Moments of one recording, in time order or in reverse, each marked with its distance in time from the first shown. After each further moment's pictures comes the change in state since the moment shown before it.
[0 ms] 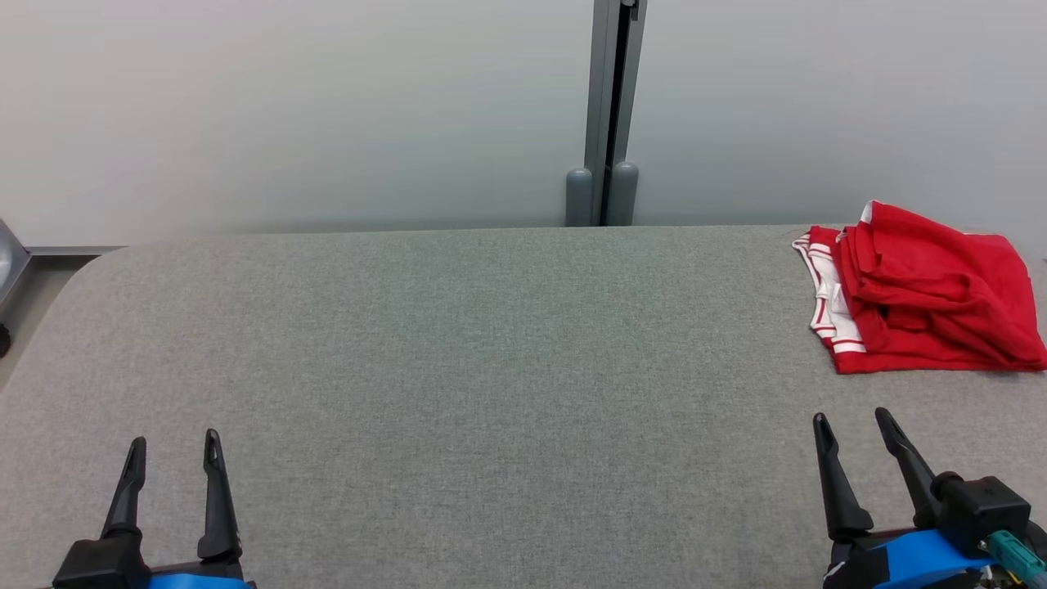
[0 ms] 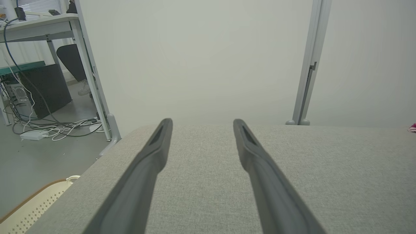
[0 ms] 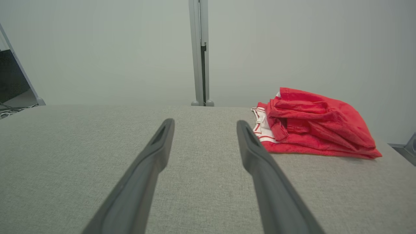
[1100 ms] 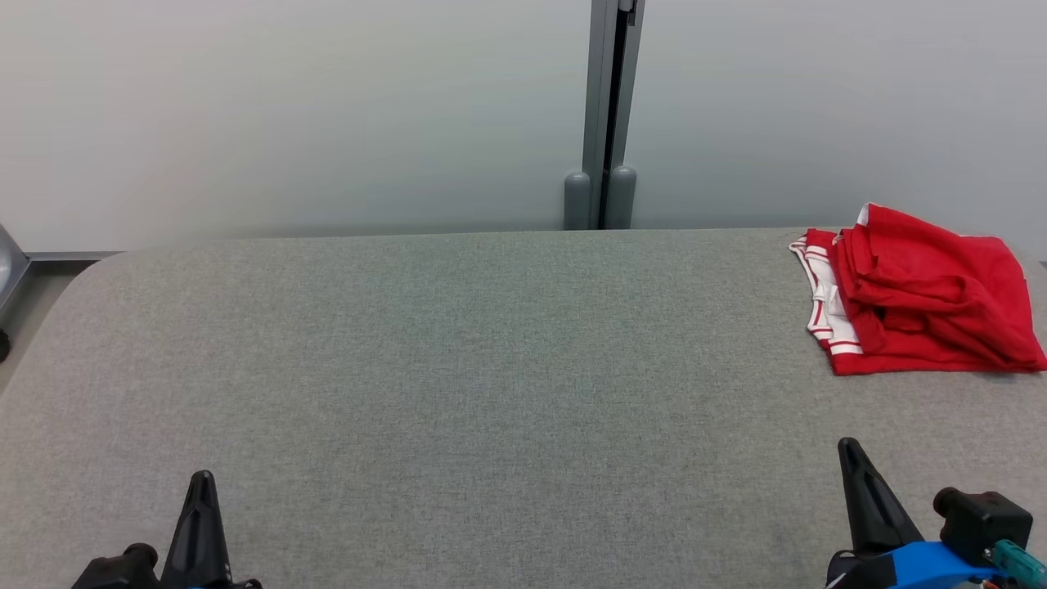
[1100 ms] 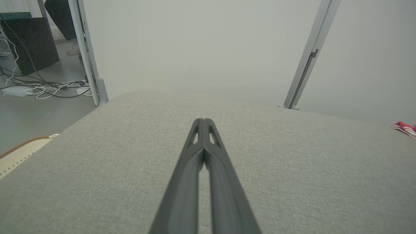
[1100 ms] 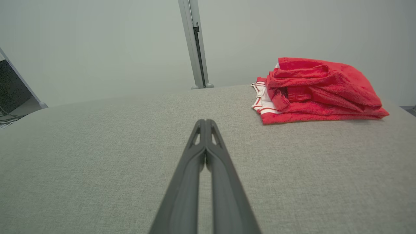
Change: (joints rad) left arm 0.022 -0.031 -0.024 0.066 -0.109 -0.002 0.033; right arm 0.025 0.023 -0.014 0.029 0.085 0.000 0.053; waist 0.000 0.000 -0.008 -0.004
